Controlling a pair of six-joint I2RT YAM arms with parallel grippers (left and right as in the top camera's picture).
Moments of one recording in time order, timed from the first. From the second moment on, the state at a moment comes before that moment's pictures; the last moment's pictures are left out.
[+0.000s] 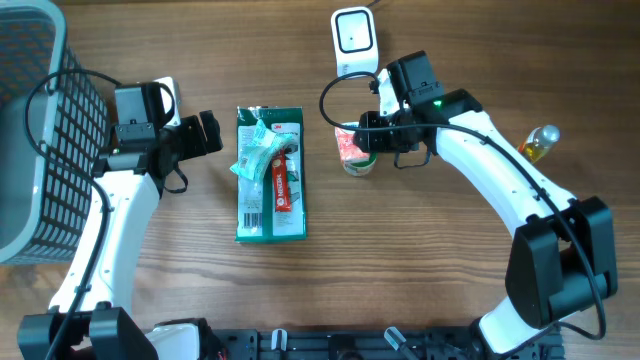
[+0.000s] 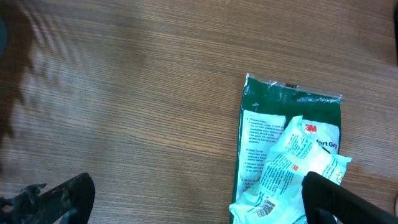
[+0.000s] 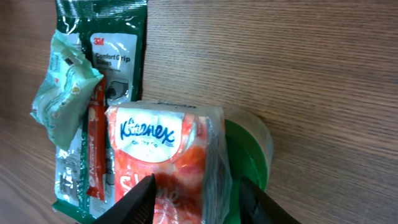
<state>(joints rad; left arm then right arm) 0.06 1.43 1.02 -0.54 0.05 -0.17 0.37 1.79 1.32 -0.69 -0.32 0.32</state>
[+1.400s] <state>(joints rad) 0.06 1.43 1.02 -0.54 0.05 -0.17 0.37 1.80 1.32 -0.72 -0.36 0.32</state>
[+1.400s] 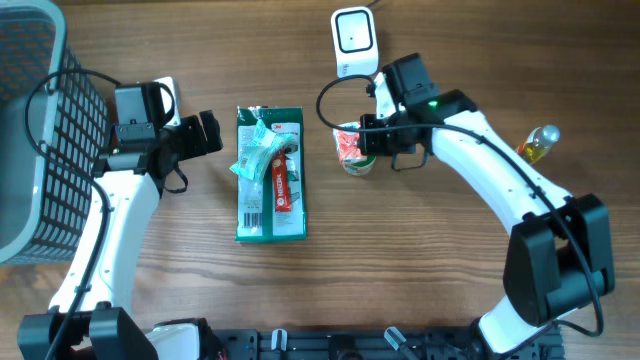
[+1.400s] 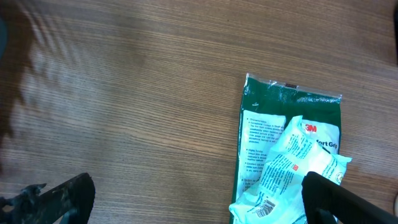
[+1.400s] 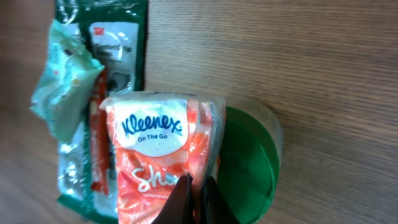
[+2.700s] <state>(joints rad) 0.06 1.43 1.02 -0.54 0.05 -0.17 0.07 1.30 1.32 -0.70 -1.48 0.18</state>
